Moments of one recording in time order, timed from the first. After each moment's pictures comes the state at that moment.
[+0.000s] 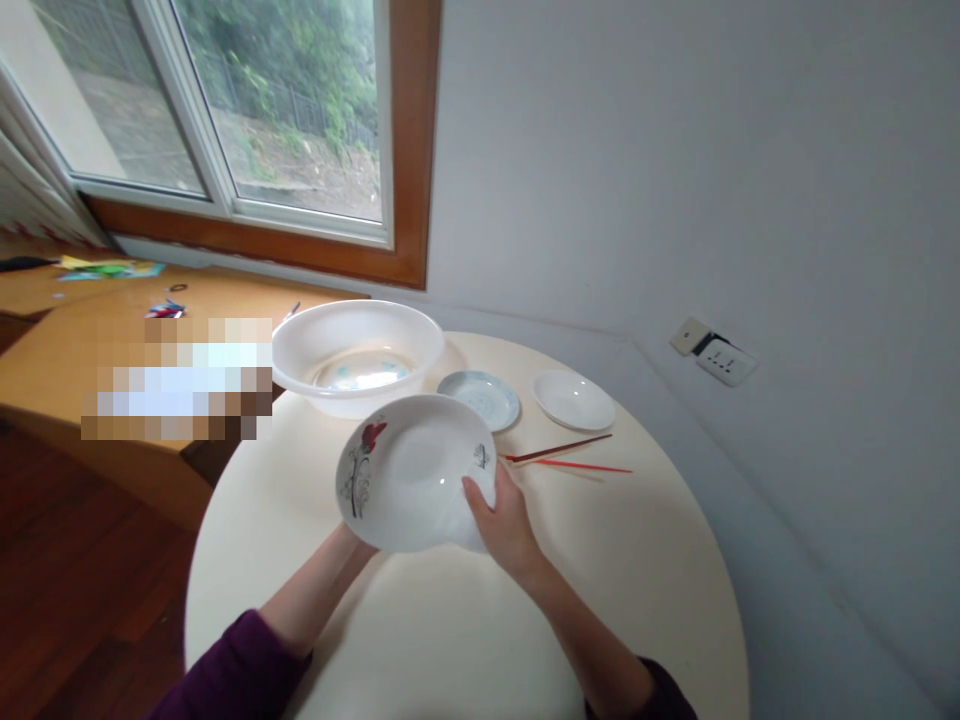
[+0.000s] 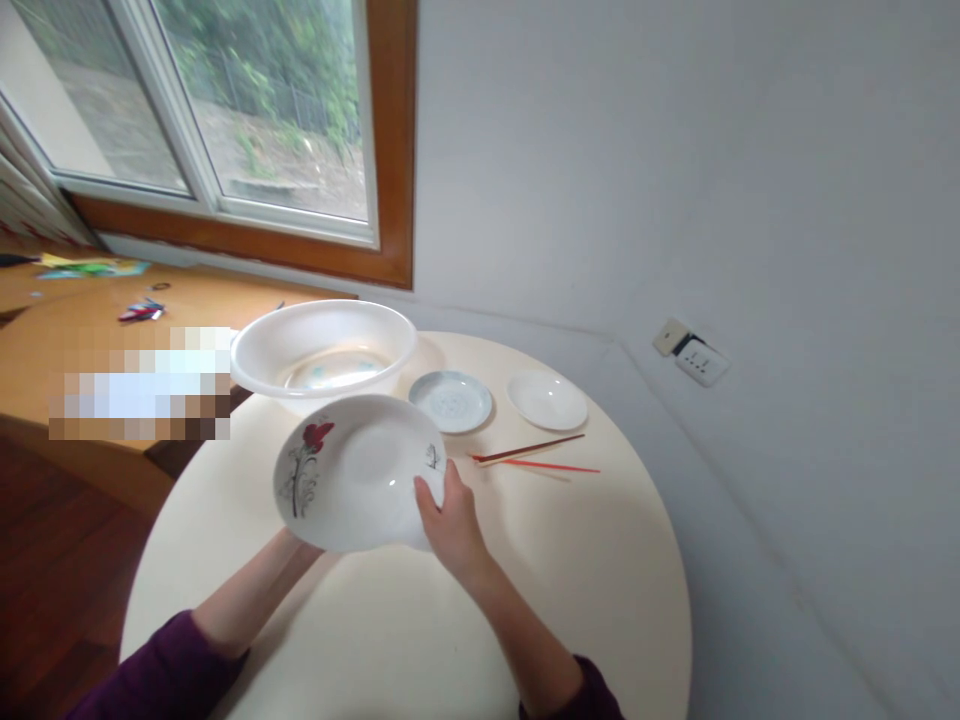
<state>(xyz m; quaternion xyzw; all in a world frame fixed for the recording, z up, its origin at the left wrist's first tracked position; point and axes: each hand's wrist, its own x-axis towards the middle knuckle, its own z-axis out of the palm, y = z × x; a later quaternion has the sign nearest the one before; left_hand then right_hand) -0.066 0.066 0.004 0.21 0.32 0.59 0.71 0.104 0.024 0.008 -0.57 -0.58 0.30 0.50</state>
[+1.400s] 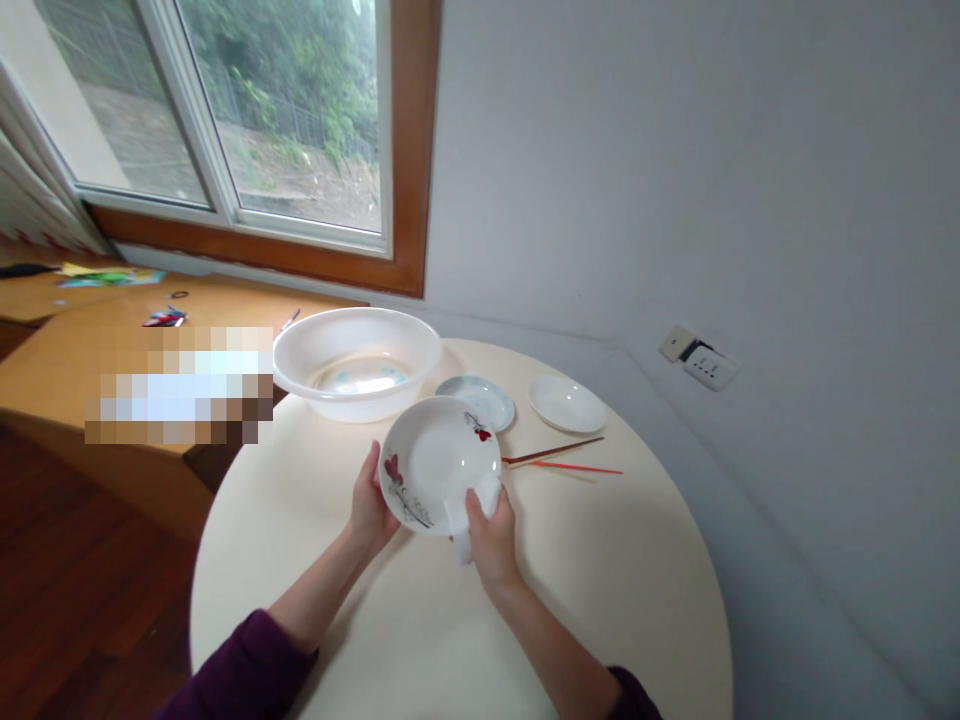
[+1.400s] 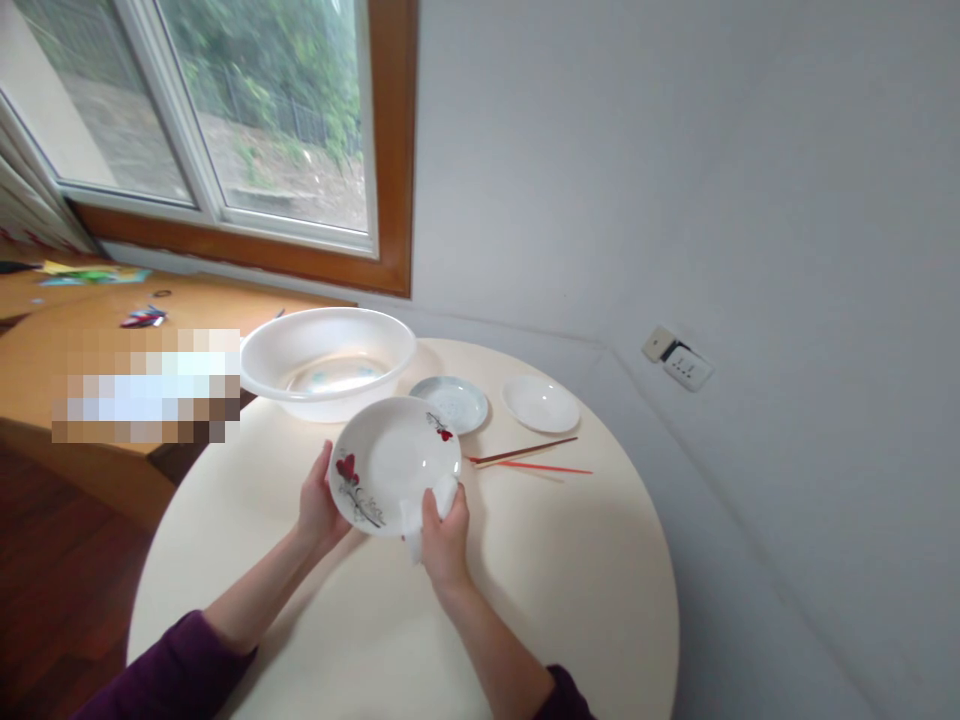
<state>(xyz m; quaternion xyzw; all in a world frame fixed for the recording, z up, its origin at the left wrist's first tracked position) -0.053 0.059 0.020 0.16 0.29 0.56 0.76 0.081 0.017 -0.035 -0.57 -0.36 0.36 0.64</state>
